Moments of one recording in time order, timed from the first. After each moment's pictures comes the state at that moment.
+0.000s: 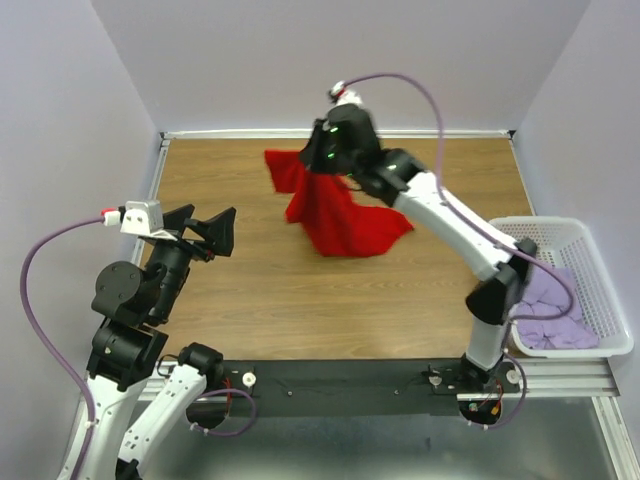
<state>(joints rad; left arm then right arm) -0.38 0.46 0.95 -0.35 -0.11 -0.29 0.78 1.80 1.98 -0.54 0.19 0.59</state>
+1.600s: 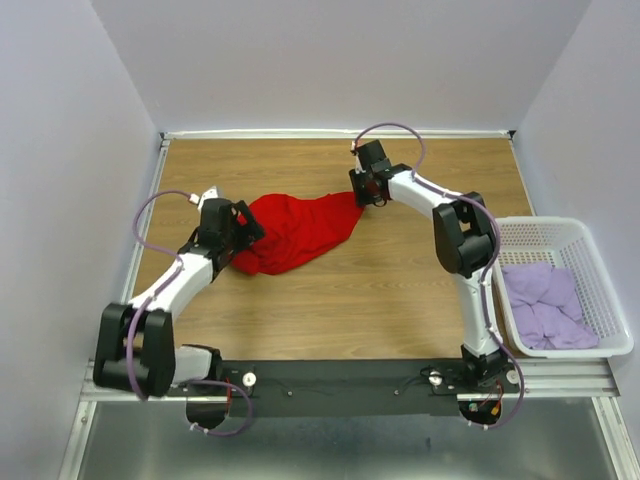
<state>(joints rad) -0.17 1.23 0.66 -0.10 -0.06 -0.67 0.46 2.27 1.77 -0.42 0.04 0.13</state>
